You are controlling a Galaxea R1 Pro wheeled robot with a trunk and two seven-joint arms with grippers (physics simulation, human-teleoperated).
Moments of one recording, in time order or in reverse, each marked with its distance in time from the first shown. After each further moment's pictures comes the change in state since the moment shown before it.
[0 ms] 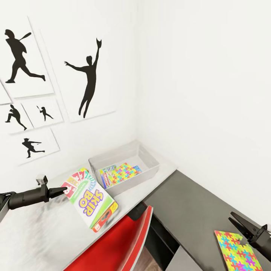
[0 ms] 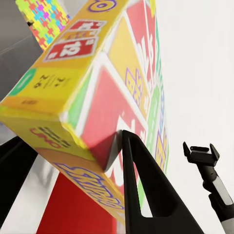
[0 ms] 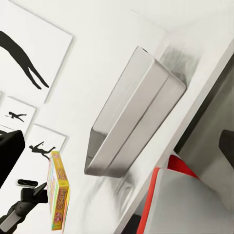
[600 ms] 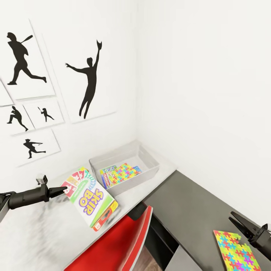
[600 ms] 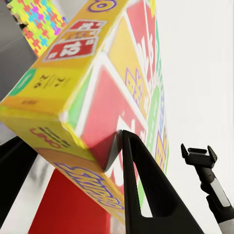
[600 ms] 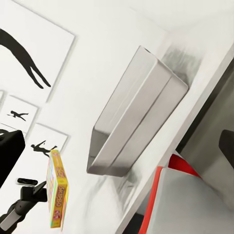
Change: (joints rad) left arm 0.000 -0.002 0.007 -0.001 0.004 0.010 0.000; right arm -0.002 -0.007 0.000 -0.001 0.000 0.005 0.001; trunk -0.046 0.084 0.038
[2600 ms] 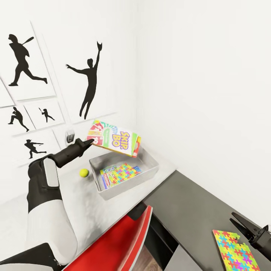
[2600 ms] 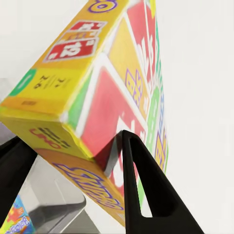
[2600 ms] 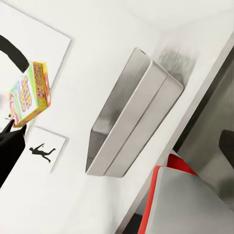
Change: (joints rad) left arm -0.138 -0.700 0.476 -0.790 0.046 0.201 0.887; right arm -0.003 -0.003 -0.003 0.028 -0.003 -0.002 -0.003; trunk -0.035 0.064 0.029
